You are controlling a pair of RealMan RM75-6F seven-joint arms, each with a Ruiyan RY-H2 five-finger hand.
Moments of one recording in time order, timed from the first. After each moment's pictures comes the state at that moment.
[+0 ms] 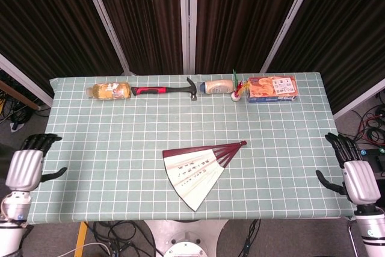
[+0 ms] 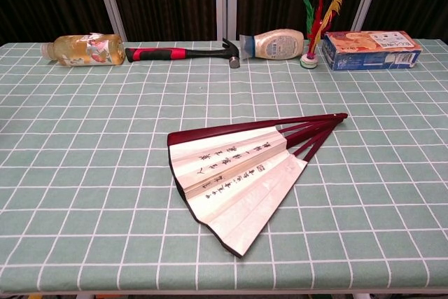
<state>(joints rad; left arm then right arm) -0.16 -1.19 -0.12 -1.63 1.46 1.41 0.06 0.12 -1.09 0.07 -1.57 -1.58 1.50 0.27</state>
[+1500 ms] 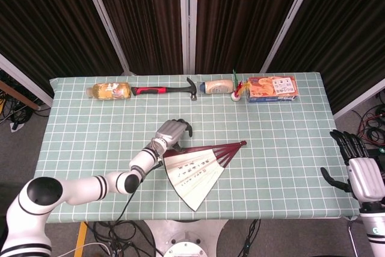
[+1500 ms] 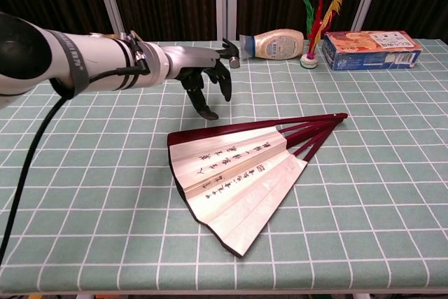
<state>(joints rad) -1.17 -1.74 -0.22 -1.20 0.60 0.58 0.36 0.13 -1.05 0.07 -1.58 -1.56 1.49 0.27</state>
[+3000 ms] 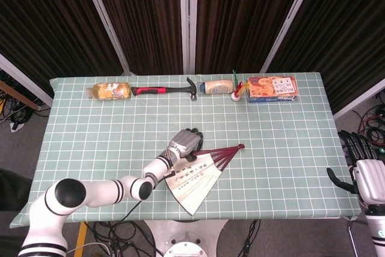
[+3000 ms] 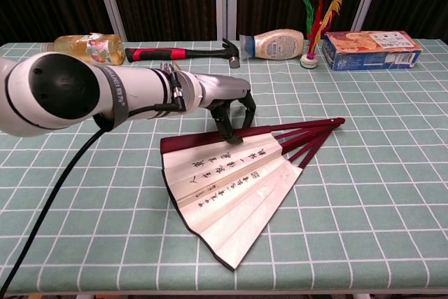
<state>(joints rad) -1.26 -1.86 -0.15 -1.10 0.62 0.58 0.39 0.11 -1.05 0.08 -1.58 -1.55 1.51 0.27</state>
